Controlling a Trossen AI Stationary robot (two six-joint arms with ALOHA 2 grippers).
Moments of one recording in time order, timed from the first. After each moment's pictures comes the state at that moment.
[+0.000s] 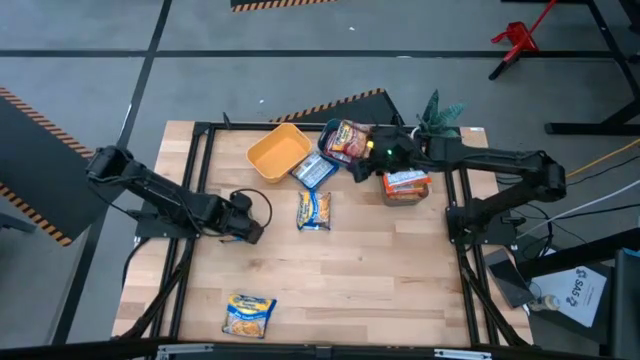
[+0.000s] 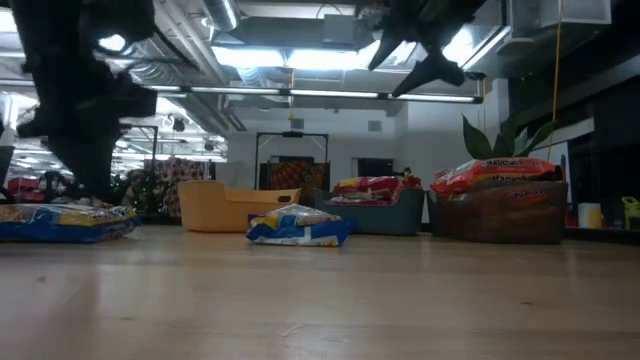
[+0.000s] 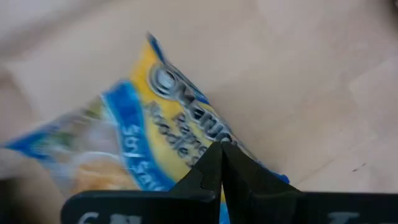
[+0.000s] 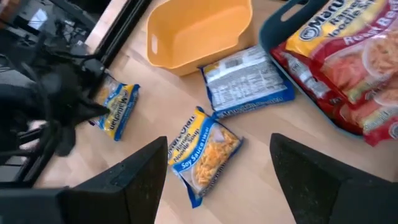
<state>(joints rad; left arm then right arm) -0.30 1.24 0.64 -0.84 -0.34 -1.35 -0.21 1.36 1.22 -0.58 0.09 0.81</state>
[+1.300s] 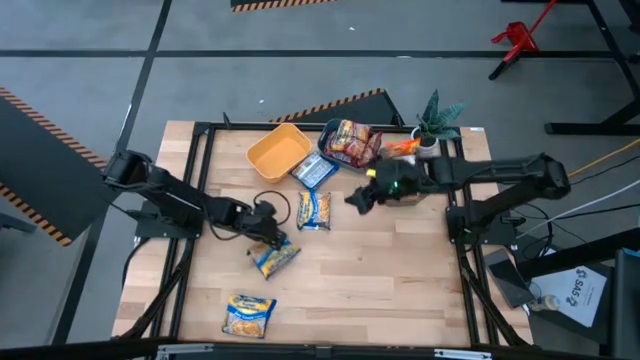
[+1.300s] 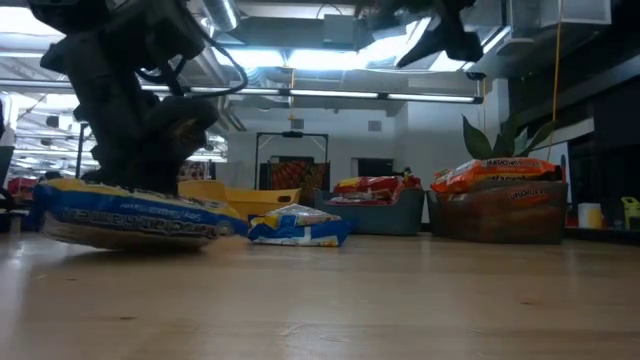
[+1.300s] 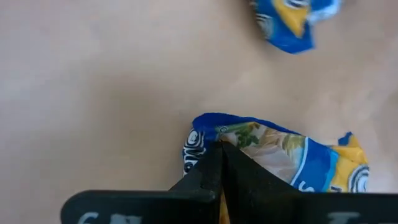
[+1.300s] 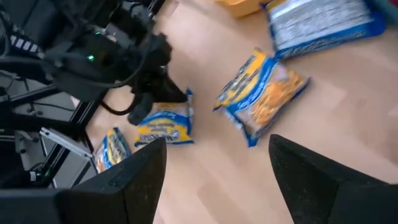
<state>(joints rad) -0.22 1.46 0.58 -0.22 -0.15 -1.29 0.05 1.35 1.22 -0.59 0.08 0.96</state>
